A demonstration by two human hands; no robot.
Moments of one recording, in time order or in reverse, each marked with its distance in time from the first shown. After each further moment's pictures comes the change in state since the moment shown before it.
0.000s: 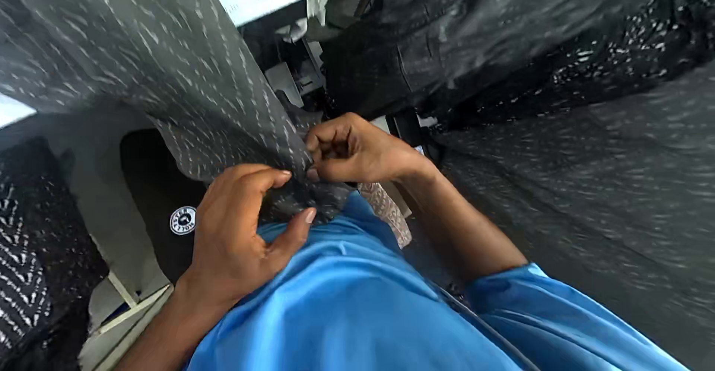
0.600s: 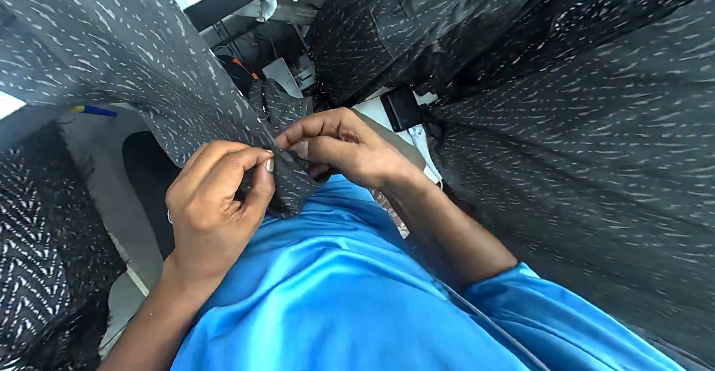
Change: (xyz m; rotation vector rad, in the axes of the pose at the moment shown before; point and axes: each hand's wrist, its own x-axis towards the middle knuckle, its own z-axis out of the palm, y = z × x) left_hand 0.013 0.017 0.007 0.162 0.070 0.110; right_hand -0.033 -0.002 0.033 0.116 0.237 0.020
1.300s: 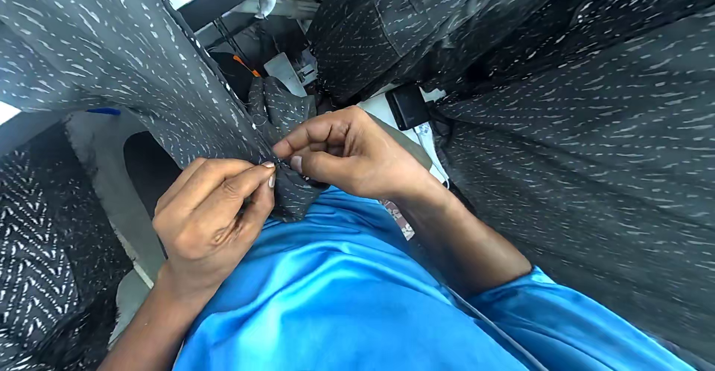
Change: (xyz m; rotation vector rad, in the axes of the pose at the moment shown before) left_hand -0.004 -0.008 -0.001 -0.007 0.044 0.093; right_hand -0.001 -0.011 0.002 -0.113 0.041 -0.125
